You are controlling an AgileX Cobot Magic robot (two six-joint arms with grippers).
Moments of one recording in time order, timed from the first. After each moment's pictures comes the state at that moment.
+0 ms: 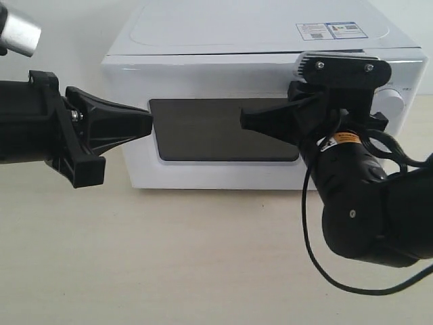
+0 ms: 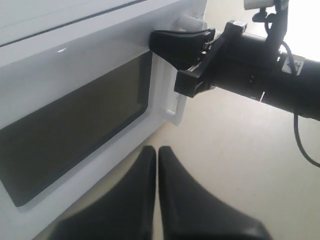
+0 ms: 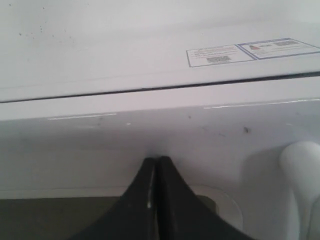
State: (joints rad) left arm -0.24 1.18 -0.67 -1.61 0.57 1.76; right arm 0.67 1.70 -0.67 0.79 -1.07 -0.29
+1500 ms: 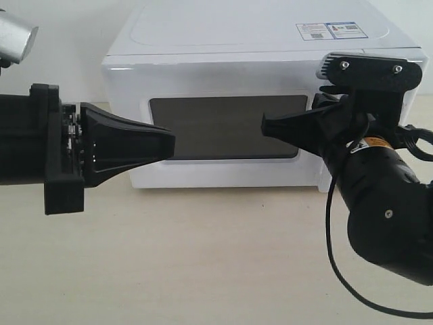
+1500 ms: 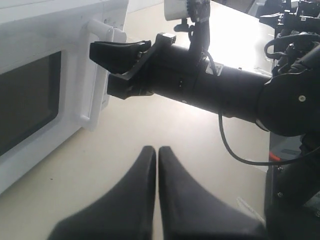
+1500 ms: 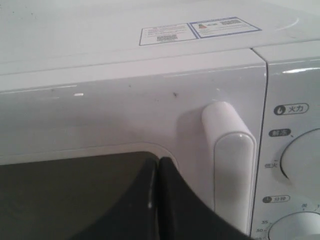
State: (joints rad) left arm -0.24 1.18 -0.64 -1.64 0.82 1.70; right arm 0.70 1.58 -0.61 0.98 -0.99 -0.43
